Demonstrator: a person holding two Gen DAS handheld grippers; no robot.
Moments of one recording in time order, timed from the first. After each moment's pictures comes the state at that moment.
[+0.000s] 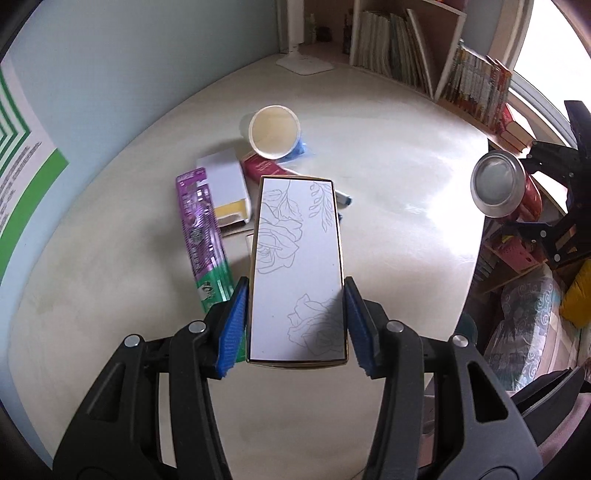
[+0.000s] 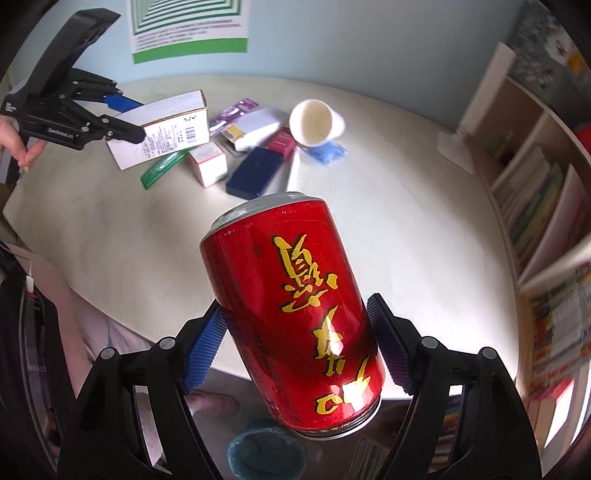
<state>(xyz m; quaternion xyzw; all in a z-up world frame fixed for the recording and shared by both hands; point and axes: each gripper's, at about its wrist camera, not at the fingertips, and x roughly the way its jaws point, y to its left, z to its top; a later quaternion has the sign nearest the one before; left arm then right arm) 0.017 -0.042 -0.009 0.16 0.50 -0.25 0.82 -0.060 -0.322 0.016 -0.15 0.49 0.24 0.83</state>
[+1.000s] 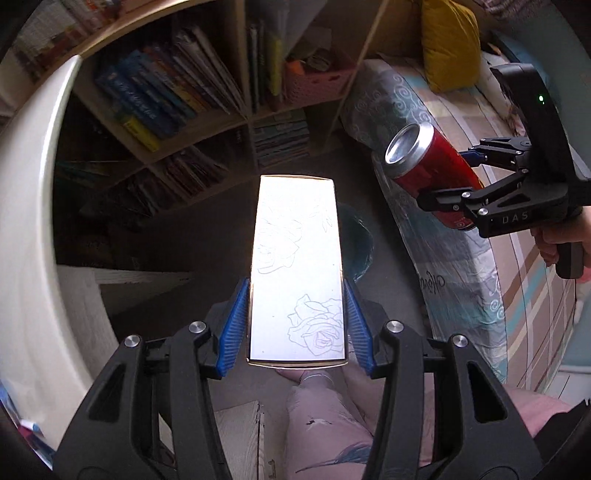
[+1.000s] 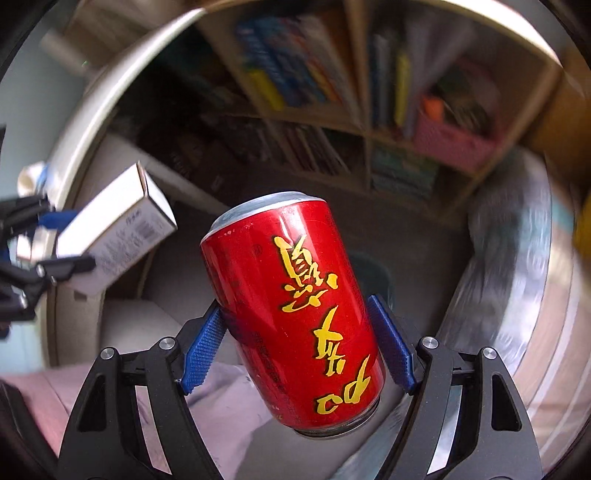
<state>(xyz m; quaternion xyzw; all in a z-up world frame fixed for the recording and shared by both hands) -0.196 -0.396 -0.170 0.44 0.47 -0.59 0.49 -0.384 -0.540 -0.160 0.37 0.56 -0.22 0.70</state>
